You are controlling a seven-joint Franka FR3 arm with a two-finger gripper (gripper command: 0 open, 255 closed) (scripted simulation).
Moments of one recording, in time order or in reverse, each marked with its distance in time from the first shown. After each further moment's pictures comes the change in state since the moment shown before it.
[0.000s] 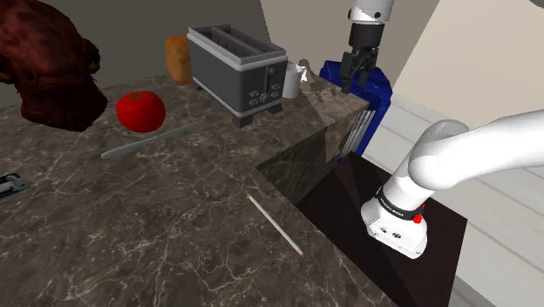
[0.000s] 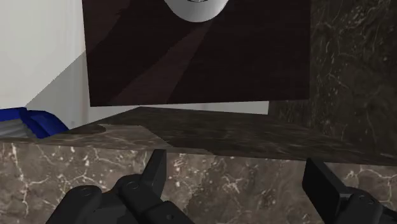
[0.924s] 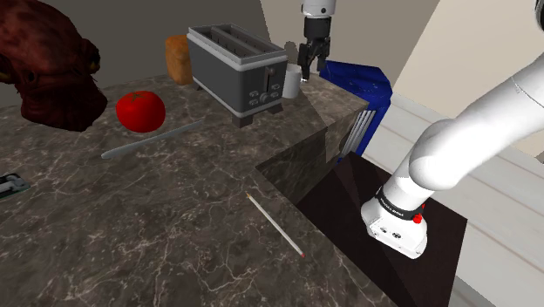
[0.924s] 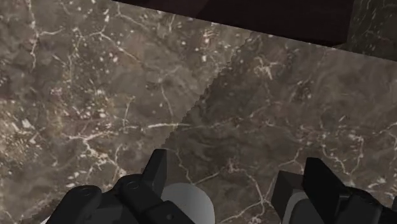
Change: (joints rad) arm 0.021 0.461 -0.023 0.306 -0.070 0.172 -0.143
